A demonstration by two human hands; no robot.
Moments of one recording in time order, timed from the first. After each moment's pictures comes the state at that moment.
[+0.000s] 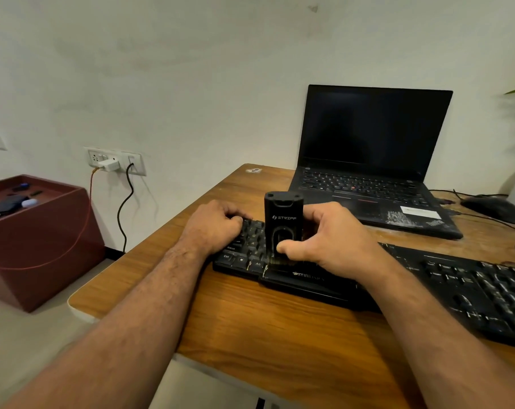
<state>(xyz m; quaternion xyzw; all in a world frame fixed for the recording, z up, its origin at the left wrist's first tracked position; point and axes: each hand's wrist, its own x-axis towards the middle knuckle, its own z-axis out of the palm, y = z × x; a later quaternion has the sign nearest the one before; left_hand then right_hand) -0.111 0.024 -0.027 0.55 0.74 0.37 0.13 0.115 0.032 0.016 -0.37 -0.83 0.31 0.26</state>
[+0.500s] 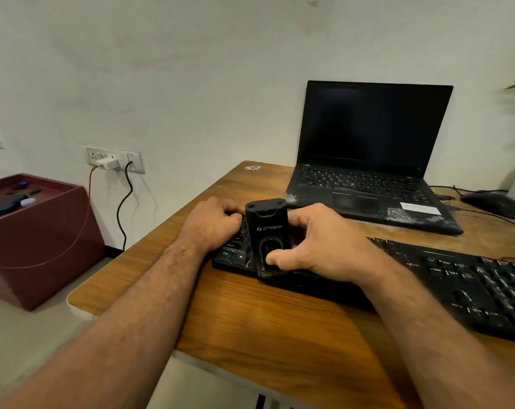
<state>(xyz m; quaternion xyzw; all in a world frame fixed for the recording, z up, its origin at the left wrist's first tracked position) -0.112 0.024 -0.028 0.55 0.74 0.36 0.11 0.112 0.026 0.019 -0.34 -0.86 0.33 0.20</state>
